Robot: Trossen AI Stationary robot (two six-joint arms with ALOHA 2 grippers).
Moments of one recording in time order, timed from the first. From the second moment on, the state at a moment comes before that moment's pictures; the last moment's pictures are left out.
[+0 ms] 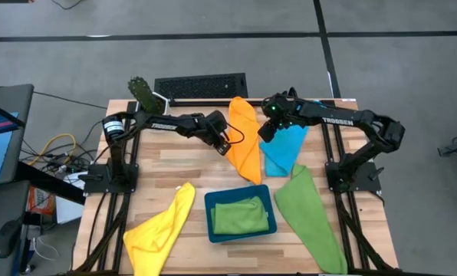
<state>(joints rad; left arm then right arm) 0.40 1.90 1.16 -0.27 0.09 -0.38 -0.54 1.52 0.96 -0.45 0.02 0.10</state>
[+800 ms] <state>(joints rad) 0.46 1.82 1.94 -0.78 0.04 -0.27 -0.37 1.29 0.96 -0.23 -0.18 -0.08</state>
